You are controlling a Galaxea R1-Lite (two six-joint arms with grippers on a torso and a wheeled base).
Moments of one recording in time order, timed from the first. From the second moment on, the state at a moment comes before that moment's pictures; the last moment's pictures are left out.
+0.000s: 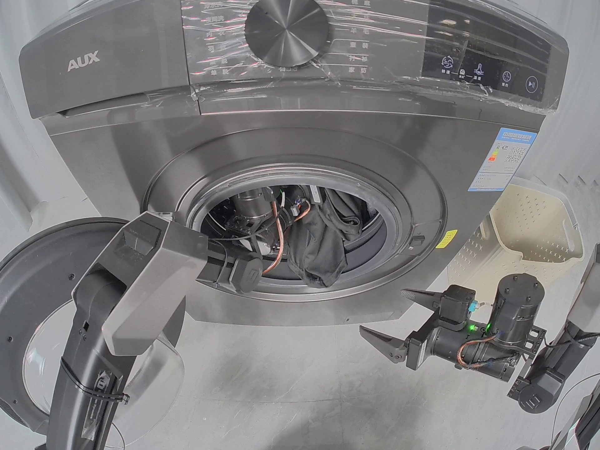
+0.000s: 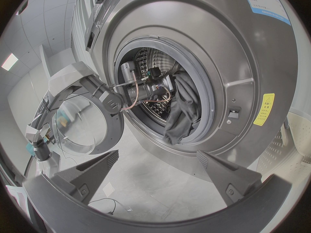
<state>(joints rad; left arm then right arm) -0.52 2.54 -1.77 -1.04 0.04 -0.13 0.62 1.90 -0.27 -1.46 0.11 0.01</state>
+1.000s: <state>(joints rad) -0.53 2.42 -1.44 -0.70 -0.01 -0.17 0.62 1.91 -0.27 -1.46 0.11 0.01</state>
